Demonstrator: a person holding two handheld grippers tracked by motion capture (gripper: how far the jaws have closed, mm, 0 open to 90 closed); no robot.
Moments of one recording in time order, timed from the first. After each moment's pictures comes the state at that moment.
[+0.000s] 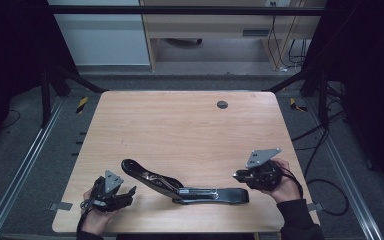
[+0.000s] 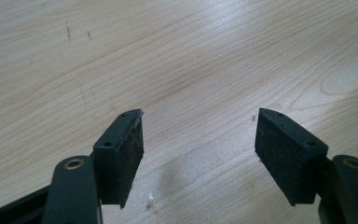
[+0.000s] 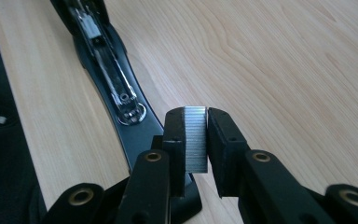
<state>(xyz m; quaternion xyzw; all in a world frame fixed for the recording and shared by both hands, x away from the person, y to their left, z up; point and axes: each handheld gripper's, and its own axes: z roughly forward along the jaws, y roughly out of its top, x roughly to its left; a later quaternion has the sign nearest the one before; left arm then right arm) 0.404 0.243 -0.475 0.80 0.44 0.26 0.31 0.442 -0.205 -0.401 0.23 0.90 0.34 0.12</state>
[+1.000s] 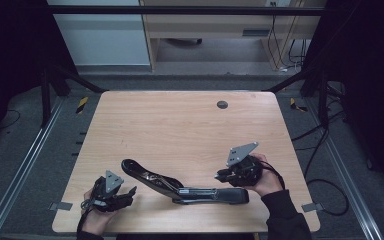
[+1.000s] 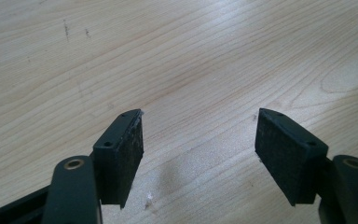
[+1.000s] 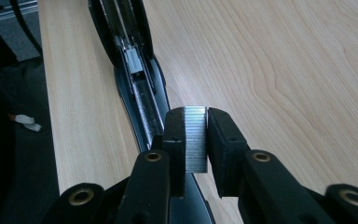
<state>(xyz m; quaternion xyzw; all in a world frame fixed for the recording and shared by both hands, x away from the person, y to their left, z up) 0.404 0.243 -0.476 0.80 0.45 0.26 0.31 0.459 -0.161 -0.400 0.17 0.92 0.35 0.07</state>
